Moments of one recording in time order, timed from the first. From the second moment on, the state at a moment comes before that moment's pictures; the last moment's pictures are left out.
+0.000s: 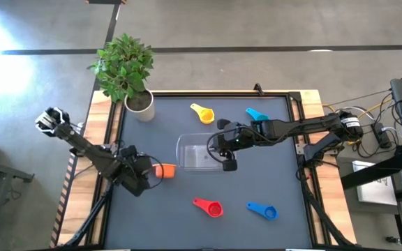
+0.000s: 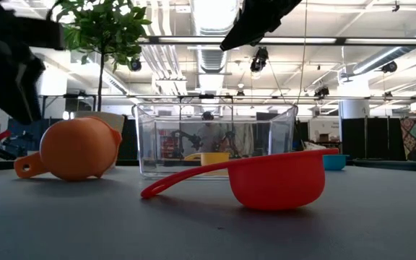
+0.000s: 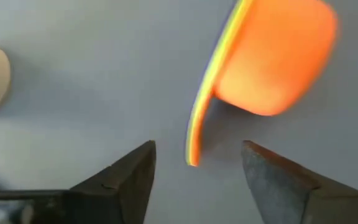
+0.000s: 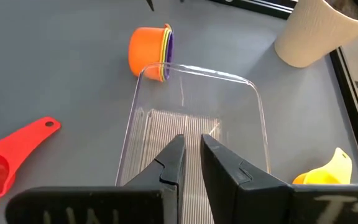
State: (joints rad) left arm -0.60 1.24 0.76 -1.03 -0.48 -0.99; right arm 0.04 1.52 1.27 -0.44 0.03 -0.18
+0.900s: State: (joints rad) left arm -0.28 1.17 0.46 -0.51 -0.24 -0.56; right arm 0.04 1.52 1.27 -0.43 0.03 -0.22
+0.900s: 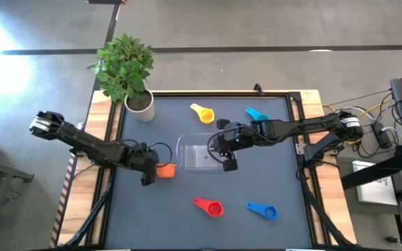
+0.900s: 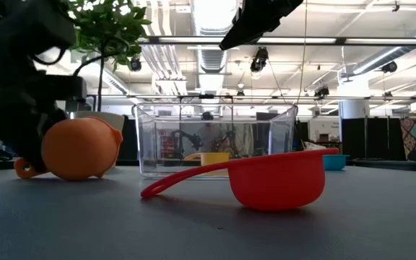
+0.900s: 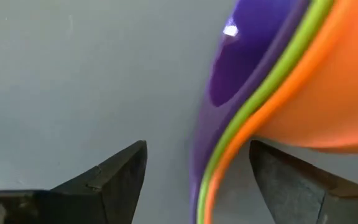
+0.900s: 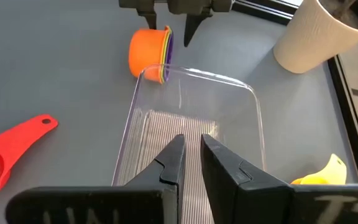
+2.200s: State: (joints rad) left arm -0.75 2.06 1.16 -1.37 -0.75 -1.03; right arm 0.04 1.52 1.27 -0.39 0.03 -0.16
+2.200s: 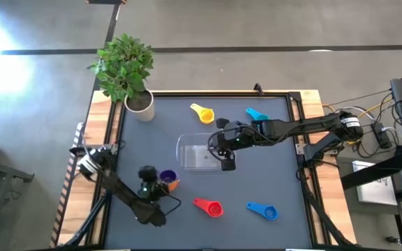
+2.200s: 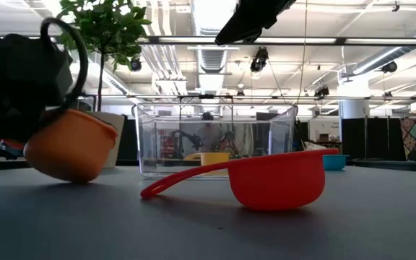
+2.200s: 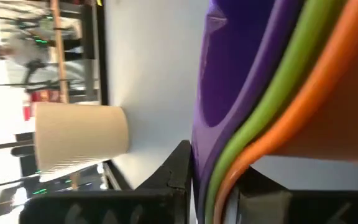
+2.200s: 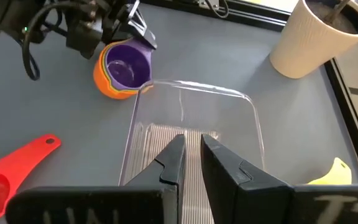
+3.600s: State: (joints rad) left arm -0.77 1.38 0.98 -0.67 -0.62 -0.76; right arm -0.04 1.51 1.27 -0.41 -0.10 -0.13
